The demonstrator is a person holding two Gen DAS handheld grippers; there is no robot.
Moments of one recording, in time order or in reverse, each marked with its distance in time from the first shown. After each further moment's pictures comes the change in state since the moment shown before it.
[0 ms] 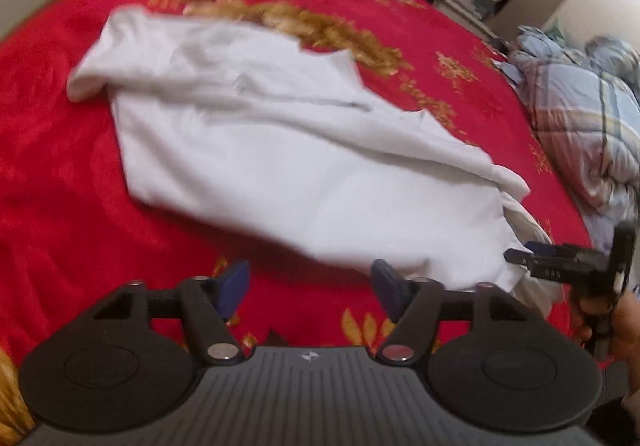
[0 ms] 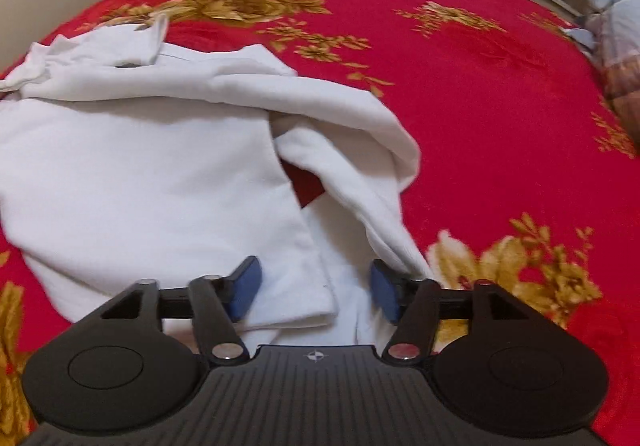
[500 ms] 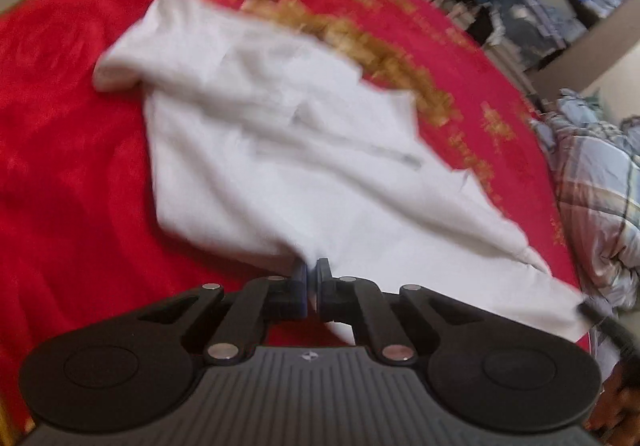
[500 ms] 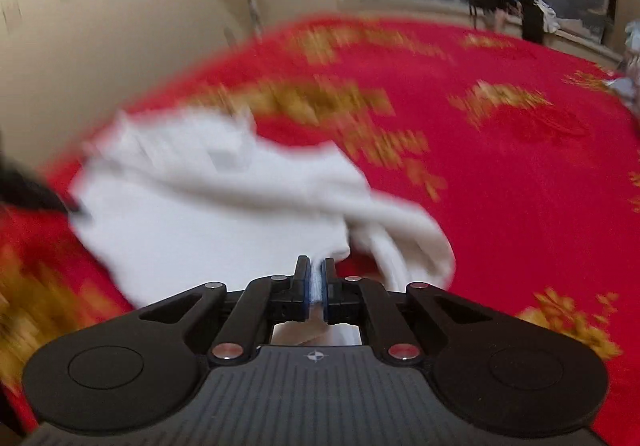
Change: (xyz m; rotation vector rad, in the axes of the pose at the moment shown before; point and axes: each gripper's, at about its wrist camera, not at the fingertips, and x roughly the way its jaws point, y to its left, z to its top) left arm 0.013 0.025 0.044 -0.155 -0.078 0.029; right arm -0.083 -0.021 0.021 0.033 -0.278 0.300
